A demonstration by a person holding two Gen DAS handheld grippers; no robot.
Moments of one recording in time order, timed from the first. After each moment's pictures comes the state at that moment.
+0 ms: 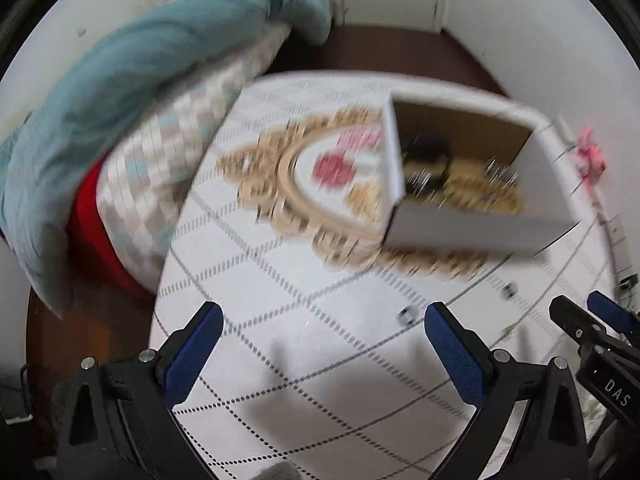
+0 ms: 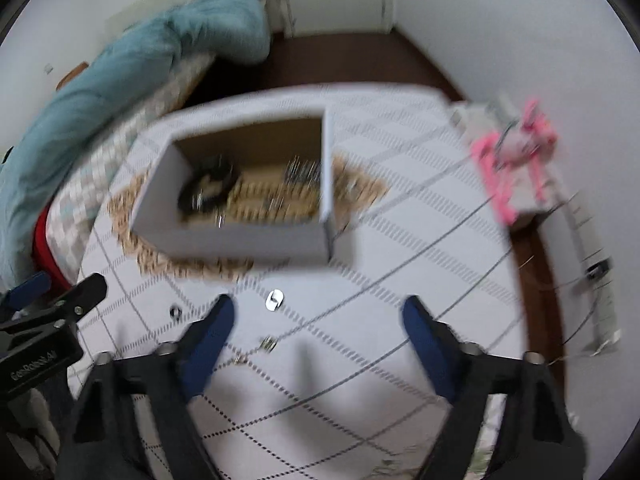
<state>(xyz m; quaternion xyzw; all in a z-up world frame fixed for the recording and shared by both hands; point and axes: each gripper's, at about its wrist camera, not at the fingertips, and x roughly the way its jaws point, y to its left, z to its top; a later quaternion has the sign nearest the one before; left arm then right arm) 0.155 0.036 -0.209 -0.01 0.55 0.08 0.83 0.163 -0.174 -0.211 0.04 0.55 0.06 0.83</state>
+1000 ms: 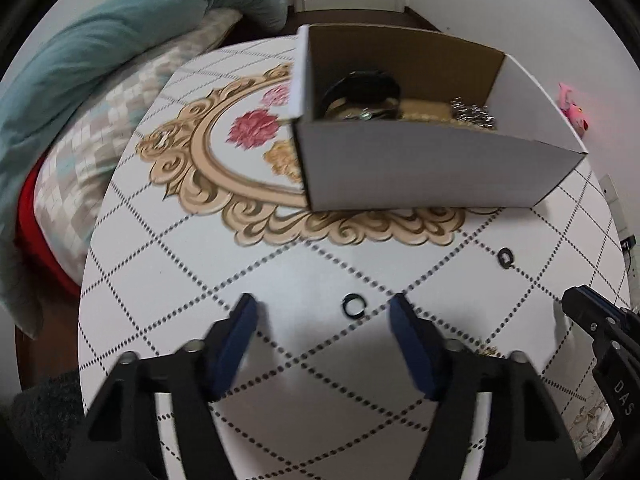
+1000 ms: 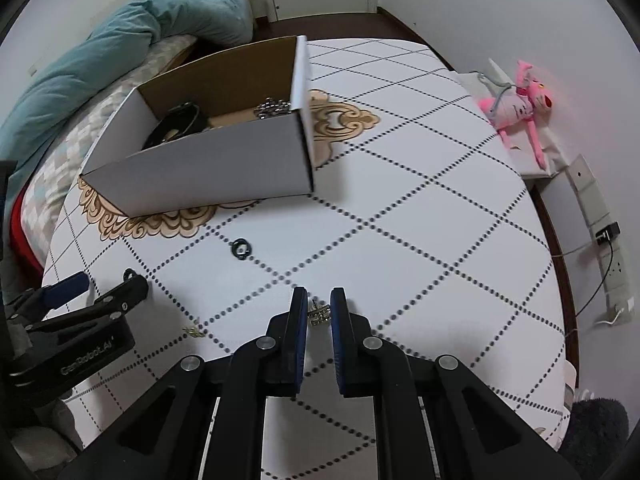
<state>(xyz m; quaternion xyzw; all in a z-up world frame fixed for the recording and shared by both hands) 0.157 -0.015 -0.254 0.01 0.55 0.01 0.83 0.144 -0.190 -0.250 0.05 0.55 0.01 0.83</state>
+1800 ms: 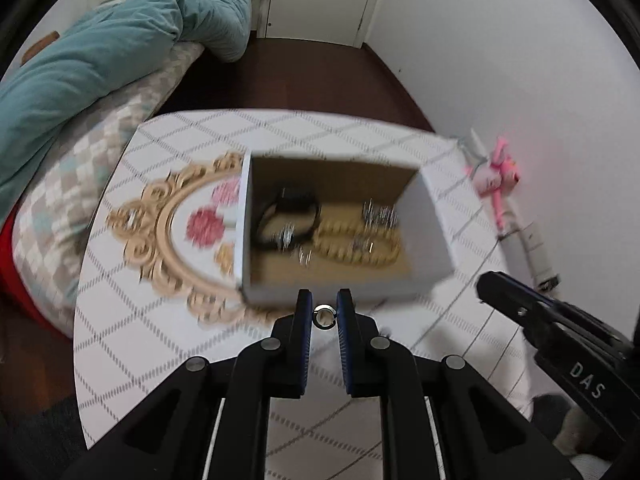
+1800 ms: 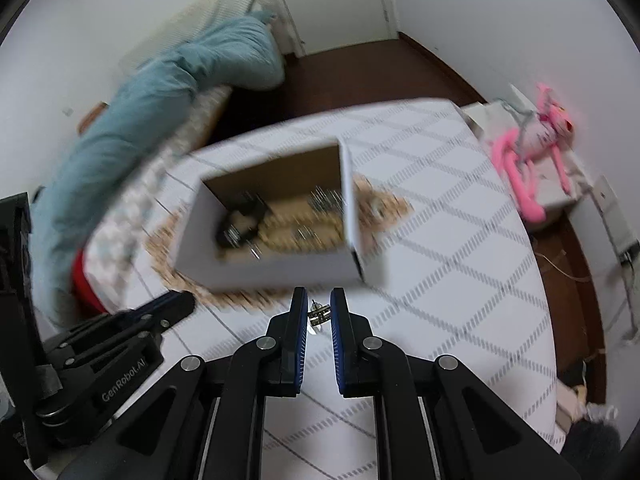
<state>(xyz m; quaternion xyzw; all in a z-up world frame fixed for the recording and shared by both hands) 0.204 -0.009 -0.160 -0.08 0.52 -0.09 0.85 0.182 -0.187 -0.158 0.12 0.50 0.09 0.85</state>
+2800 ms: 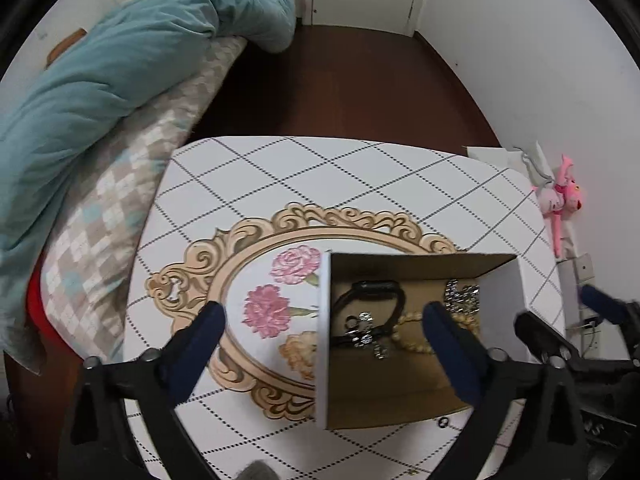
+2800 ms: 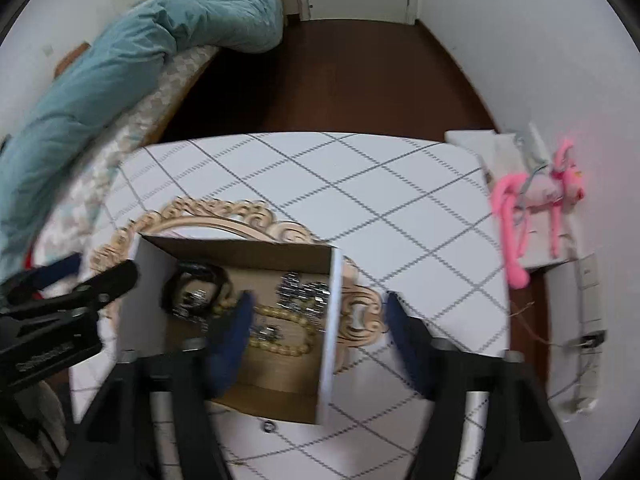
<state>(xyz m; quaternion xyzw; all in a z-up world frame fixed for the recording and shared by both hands) 0.289 0.023 -0.171 -0.04 0.55 0.01 0.83 0.303 -0.163 -0.174 -0.03 0.56 0.05 0.83</state>
